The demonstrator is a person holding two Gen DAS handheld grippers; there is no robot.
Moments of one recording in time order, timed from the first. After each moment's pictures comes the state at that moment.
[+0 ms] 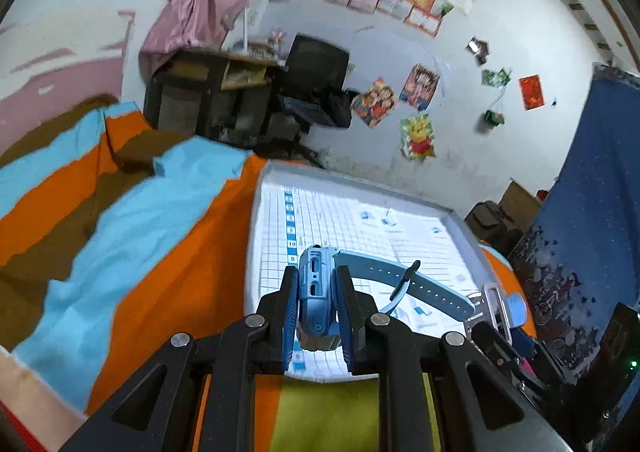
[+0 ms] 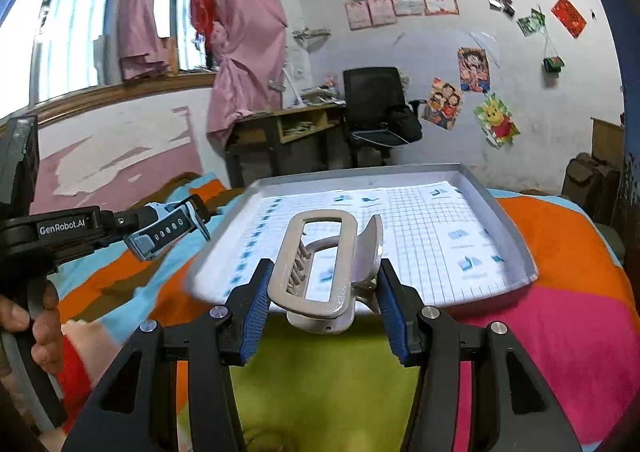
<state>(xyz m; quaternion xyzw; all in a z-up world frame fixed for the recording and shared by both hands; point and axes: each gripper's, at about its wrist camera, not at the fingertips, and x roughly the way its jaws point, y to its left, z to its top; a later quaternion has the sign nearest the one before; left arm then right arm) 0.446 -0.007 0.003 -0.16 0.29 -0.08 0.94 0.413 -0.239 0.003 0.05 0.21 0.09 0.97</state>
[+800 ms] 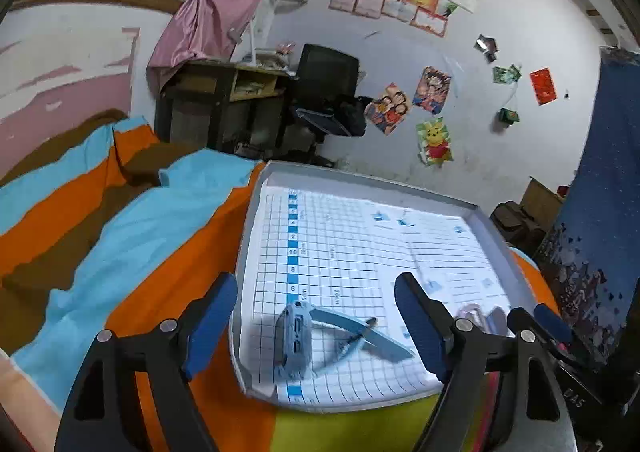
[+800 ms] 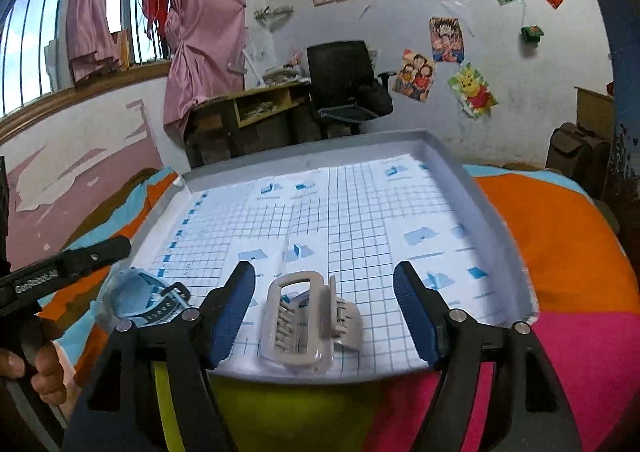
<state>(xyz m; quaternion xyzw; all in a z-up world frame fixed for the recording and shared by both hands) 0.438 -0.029 -0.003 -0.12 0.26 -0.04 0.96 0.461 -0.279 -0.024 0.07 0.24 0.06 0.97</state>
